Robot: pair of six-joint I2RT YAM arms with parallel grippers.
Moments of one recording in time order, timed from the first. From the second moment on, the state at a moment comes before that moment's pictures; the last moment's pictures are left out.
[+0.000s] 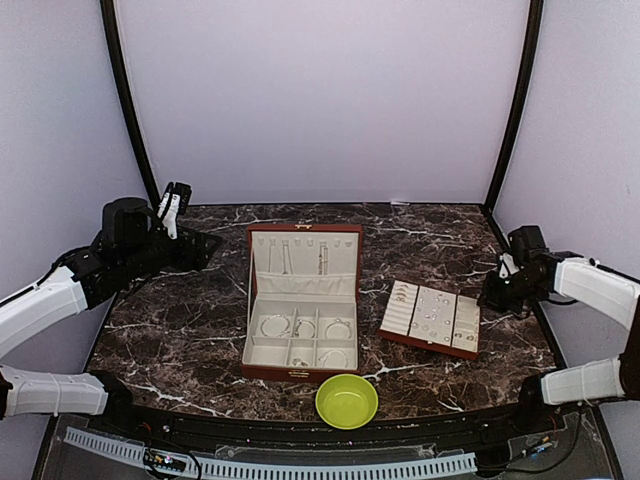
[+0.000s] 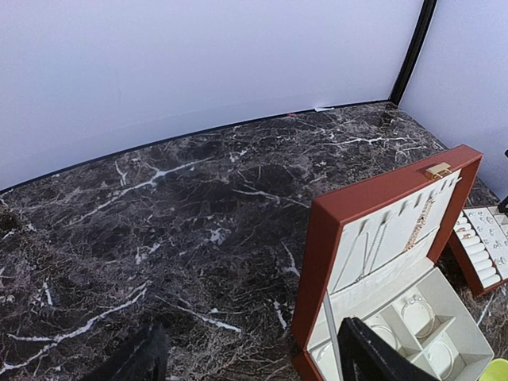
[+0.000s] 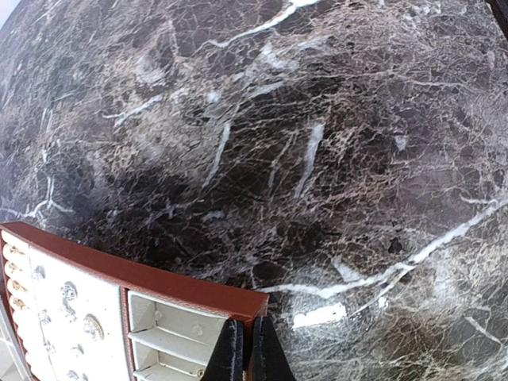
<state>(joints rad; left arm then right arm) -0.46 0.98 0.75 -0.16 0.03 -0.12 0.07 1.17 0.67 -0.58 -0.16 0.45</state>
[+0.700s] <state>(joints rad) -0.46 0.99 0.75 -0.16 0.04 -0.13 0.27 1.12 0.73 -0.67 -0.20 0.54</state>
